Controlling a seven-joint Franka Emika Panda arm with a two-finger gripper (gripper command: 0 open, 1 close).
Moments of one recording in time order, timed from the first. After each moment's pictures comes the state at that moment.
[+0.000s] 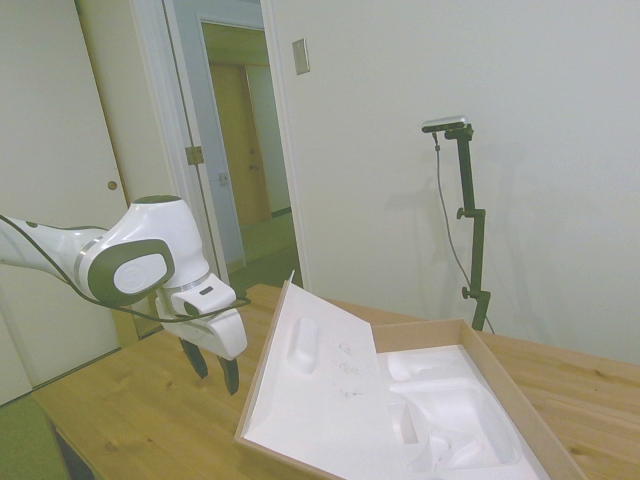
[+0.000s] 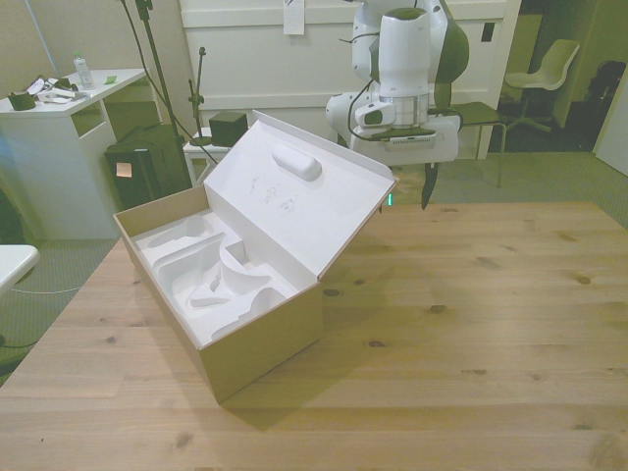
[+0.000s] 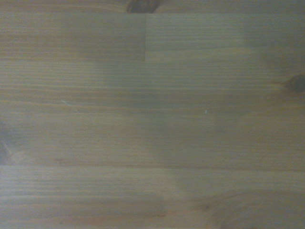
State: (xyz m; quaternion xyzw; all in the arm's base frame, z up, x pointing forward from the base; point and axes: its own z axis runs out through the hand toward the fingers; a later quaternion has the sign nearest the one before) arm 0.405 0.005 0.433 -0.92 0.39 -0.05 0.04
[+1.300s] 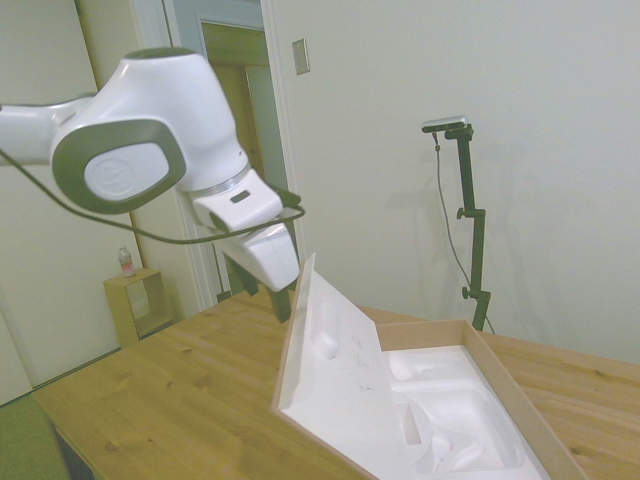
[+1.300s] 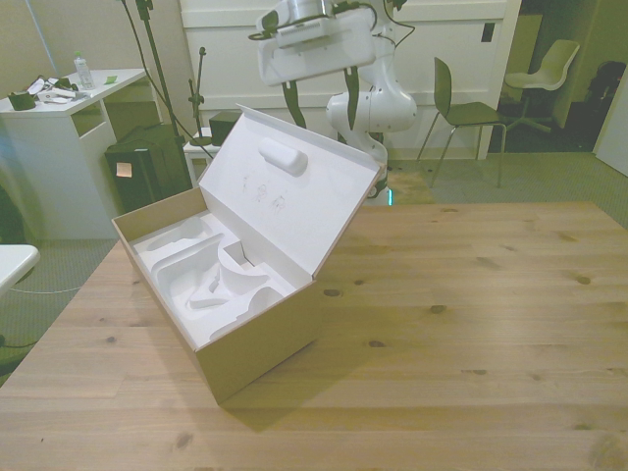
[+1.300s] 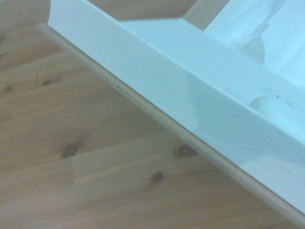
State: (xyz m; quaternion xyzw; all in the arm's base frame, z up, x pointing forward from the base) arm 0.387 -0.184 0.612 -0.84 0.50 -0.13 0.16
